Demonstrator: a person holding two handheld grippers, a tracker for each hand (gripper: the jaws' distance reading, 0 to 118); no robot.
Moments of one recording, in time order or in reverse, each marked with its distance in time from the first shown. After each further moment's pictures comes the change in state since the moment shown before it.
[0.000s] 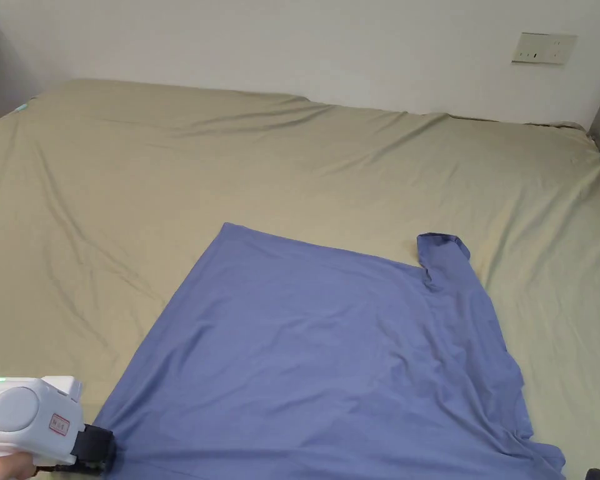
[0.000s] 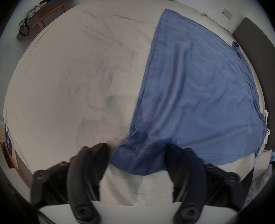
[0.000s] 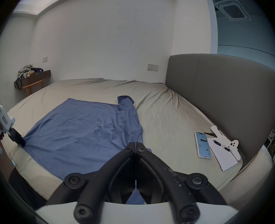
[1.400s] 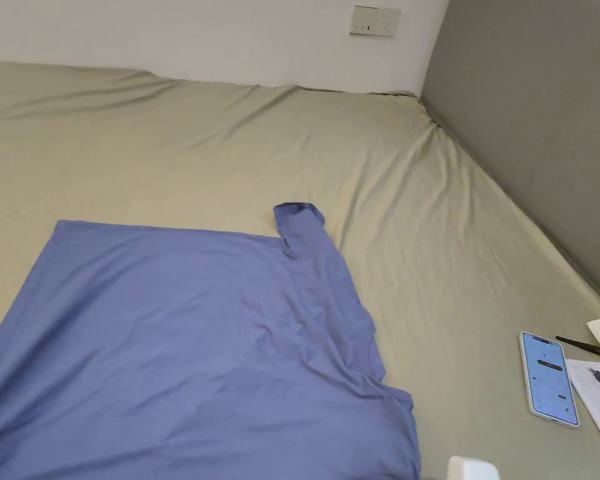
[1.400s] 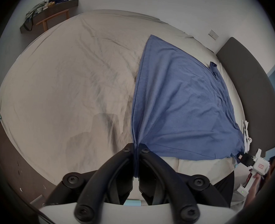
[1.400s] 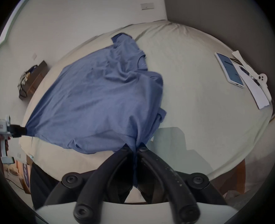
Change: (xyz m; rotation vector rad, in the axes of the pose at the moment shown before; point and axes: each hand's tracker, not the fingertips) left arm 0.014 -0.043 0.073 0.173 -0.160 0.096; right arm 0.046 -0.071 -0.059 -0.509 0.191 -0.271
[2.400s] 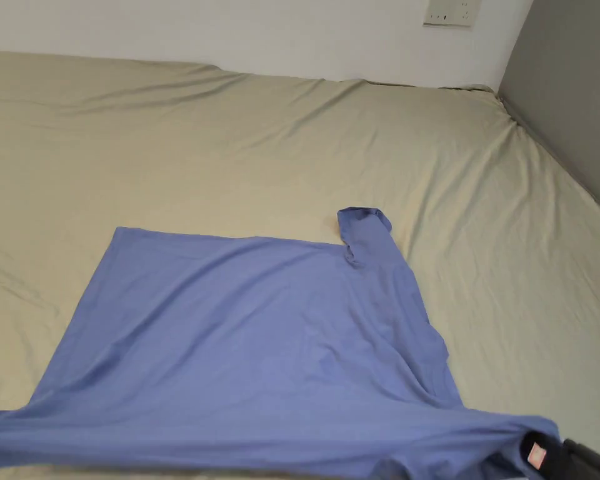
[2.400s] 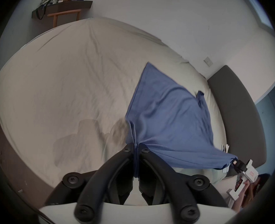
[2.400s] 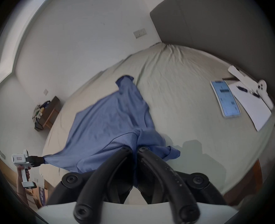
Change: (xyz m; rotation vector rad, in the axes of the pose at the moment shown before) left arm -0.016 0.058 0.038 0.151 -0.145 0.155; right arm 0.025 0.097 0.043 0.247 0.159 -0.146
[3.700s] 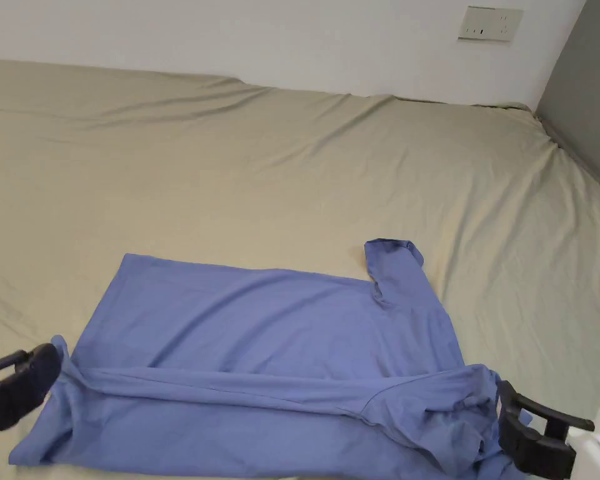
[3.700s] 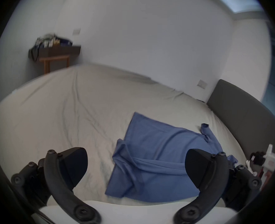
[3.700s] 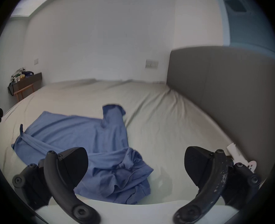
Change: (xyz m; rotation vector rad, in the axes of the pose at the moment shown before) left arm 0.079 0.005 -0.067 0.492 0.045 -0.230; right arm -0.068 0.034 -0.095 0.356 -0.299 0.475
